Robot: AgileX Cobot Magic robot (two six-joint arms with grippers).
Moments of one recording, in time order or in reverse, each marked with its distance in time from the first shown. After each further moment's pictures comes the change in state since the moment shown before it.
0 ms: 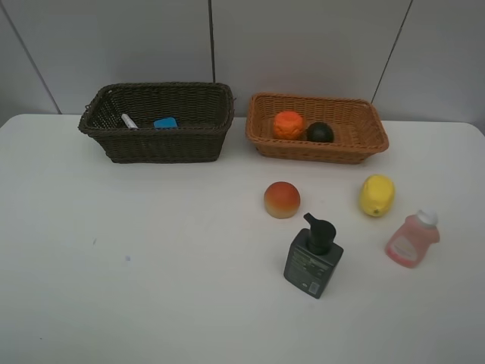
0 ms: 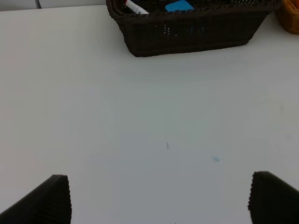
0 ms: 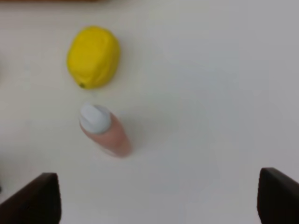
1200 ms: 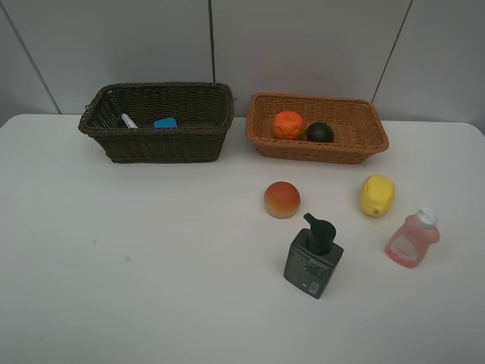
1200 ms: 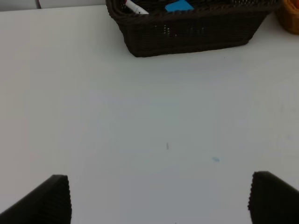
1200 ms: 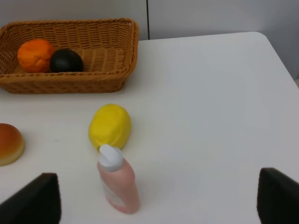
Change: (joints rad) left arm 0.000 0.000 0.000 0.000 0.000 0.000; right arm 0.000 -0.677 0.143 0.015 0.033 0.000
